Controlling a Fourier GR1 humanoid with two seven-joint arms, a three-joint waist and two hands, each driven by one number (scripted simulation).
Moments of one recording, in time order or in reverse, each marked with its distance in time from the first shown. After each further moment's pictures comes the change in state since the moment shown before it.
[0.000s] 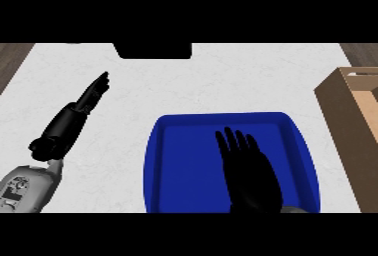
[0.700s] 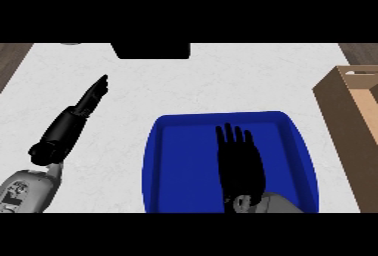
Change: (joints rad) left arm 0.029 -0.020 0.021 -0.018 -0.029 -0.014 0.001; right arm 0.022 0.116 -0.057 0.185 0.159 0.052 -0.052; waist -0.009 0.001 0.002
